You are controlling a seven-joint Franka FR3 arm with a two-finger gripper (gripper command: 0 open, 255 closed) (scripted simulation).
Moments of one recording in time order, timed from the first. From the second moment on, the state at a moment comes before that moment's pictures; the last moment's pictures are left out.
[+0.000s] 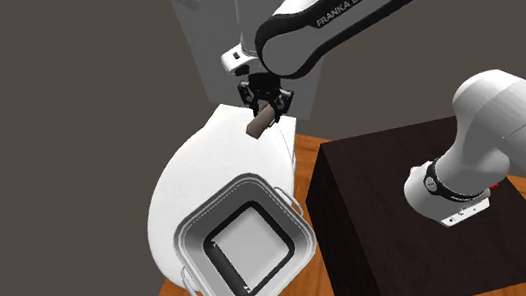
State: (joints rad) arm 0.25 -0.03 -0.82 -2.30 0.07 2.25 -1.59
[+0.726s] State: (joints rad) arm 0.38 -0.04 -0.67 -2.32 0.08 2.28 -1.32
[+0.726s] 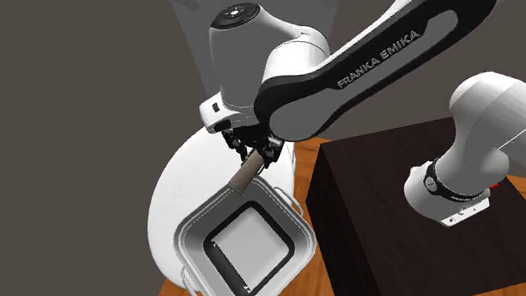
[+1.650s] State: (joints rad) arm 0.53 0.15 -0.52 -2.17 0.21 2.31 -1.11
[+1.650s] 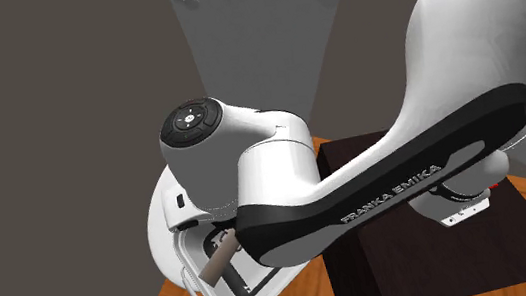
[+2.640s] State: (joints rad) arm 0.51 0.24 -0.48 -2.19 0.30 2.42 -1.17
